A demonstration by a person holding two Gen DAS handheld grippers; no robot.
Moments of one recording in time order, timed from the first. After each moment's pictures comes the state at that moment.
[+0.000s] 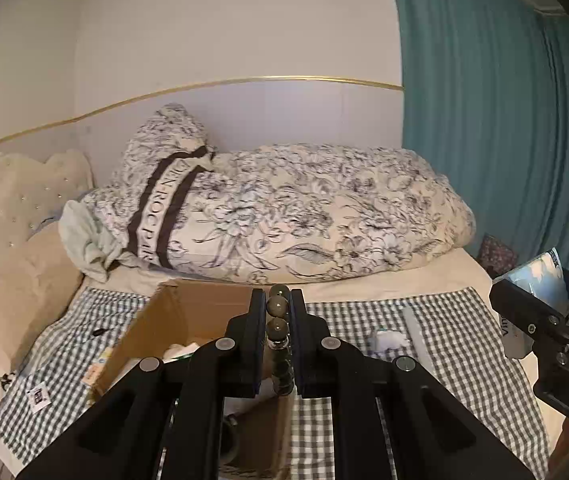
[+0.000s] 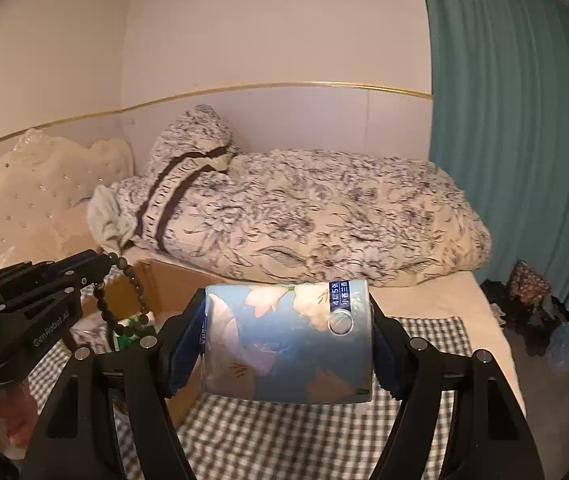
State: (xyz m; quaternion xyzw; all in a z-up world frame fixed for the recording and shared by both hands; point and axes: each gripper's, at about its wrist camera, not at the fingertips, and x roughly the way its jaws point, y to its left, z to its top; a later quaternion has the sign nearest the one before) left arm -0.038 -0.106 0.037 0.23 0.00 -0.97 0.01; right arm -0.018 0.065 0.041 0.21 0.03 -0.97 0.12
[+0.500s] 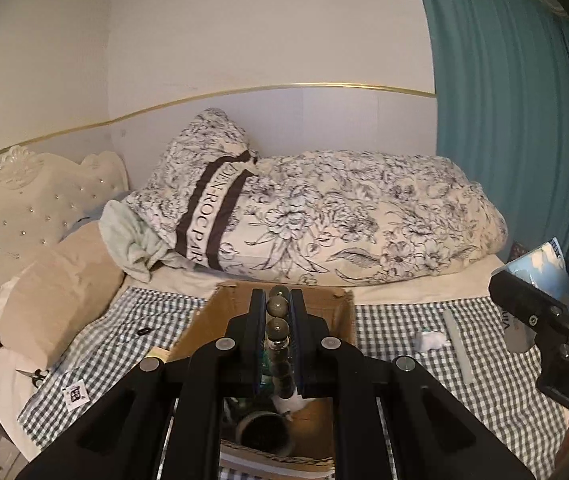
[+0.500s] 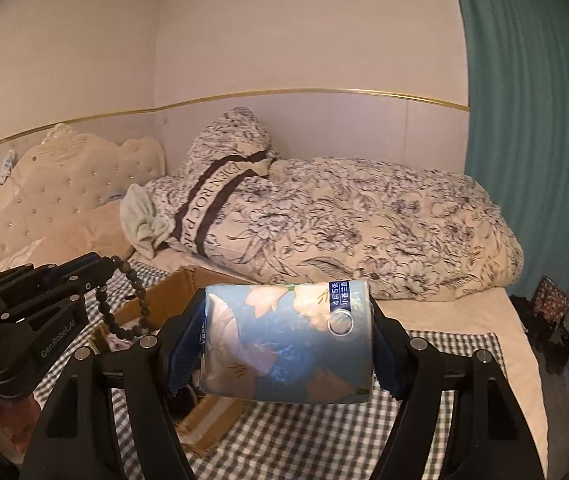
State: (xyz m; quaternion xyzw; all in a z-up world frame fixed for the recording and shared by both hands) left arm -0.018 -0.156 0.041 0.22 -0.01 -0.97 0.07; right arm -0.019 0.005 0.046 0.20 0.04 -0.96 0.17
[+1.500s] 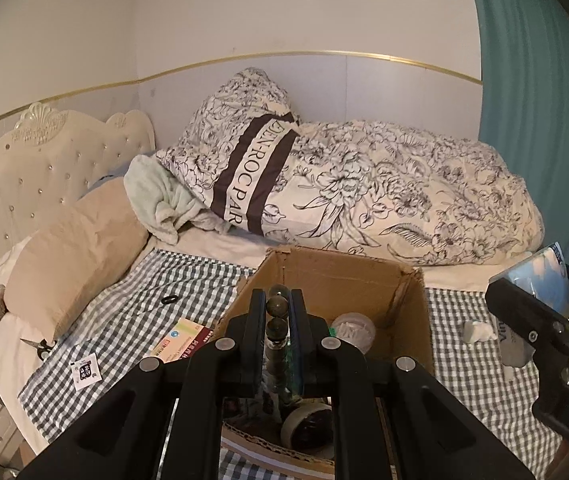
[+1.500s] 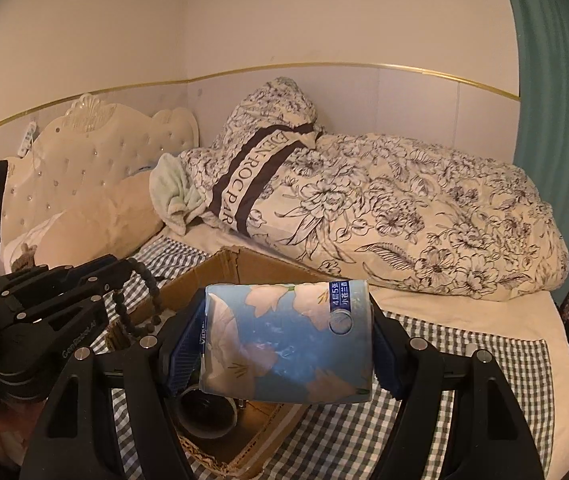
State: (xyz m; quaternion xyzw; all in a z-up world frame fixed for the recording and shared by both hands) left arm -0.057 -0.221 -0.003 0.28 0.02 -0.95 0.11; right arm -0.064 -0.072 0.002 0.25 0.06 -0.94 0.22
